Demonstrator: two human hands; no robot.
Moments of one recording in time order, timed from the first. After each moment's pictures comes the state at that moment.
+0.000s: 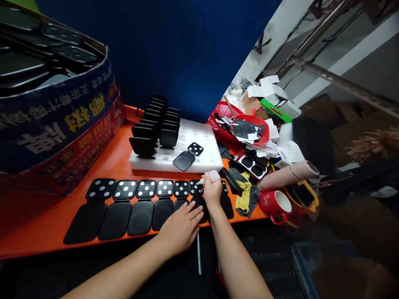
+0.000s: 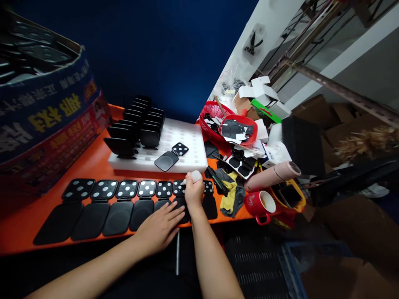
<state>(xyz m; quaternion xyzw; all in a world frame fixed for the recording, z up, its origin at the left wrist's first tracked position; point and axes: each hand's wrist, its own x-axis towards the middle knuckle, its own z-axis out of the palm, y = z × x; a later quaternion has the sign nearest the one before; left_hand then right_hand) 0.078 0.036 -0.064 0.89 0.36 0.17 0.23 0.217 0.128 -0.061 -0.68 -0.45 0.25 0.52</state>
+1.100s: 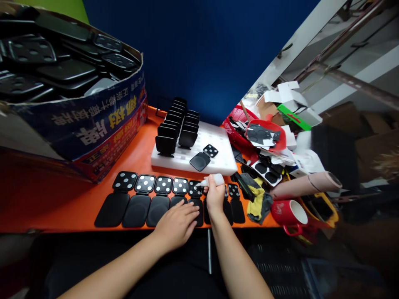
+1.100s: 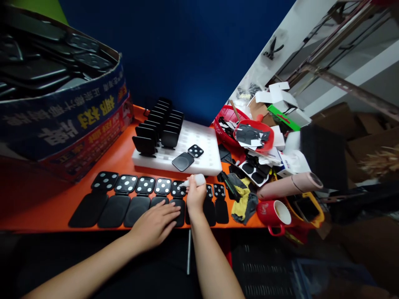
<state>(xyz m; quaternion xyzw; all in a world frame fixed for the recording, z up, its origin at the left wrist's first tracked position) 0.030 0.028 -0.054 0.84 0.44 0.21 0.25 0.167 0.113 -0.057 -0.64 -0.42 0.35 0.54</state>
